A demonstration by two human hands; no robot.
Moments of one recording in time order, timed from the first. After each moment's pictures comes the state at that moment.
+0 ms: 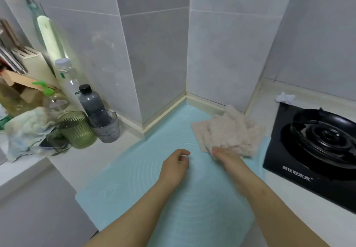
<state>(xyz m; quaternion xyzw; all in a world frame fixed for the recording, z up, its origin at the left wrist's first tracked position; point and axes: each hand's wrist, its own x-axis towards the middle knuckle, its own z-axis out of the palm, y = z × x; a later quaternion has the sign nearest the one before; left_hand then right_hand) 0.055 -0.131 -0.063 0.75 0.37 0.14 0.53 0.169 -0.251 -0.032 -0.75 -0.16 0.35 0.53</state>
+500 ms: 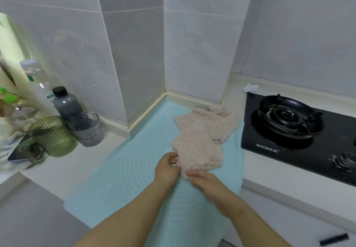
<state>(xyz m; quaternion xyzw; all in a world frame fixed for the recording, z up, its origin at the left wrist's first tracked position) 0.040 -0.141 -0.085 0.69 0.35 0.11 0.62 0.082 -0.278 -0.065 -0.76 -0.16 0.39 0.50</state>
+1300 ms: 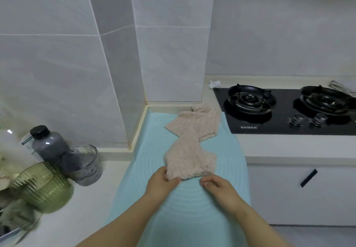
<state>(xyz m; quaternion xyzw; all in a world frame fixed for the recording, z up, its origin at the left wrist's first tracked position) -0.015 -0.045 -0.082 0.82 0.18 -0.05 0.55 0.004 -0.236 -0.081 -0.80 -0.01 0.19 0.57</state>
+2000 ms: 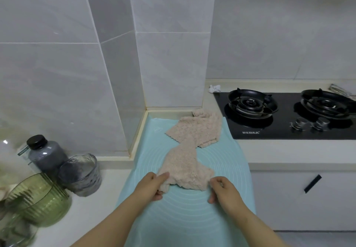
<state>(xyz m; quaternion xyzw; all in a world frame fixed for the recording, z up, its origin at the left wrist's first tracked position) 0.000 -0.005 -0.074 0.75 0.23 -0.12 0.60 0.014 -0.226 -0.075 -0.81 0.08 0.15 0.56</state>
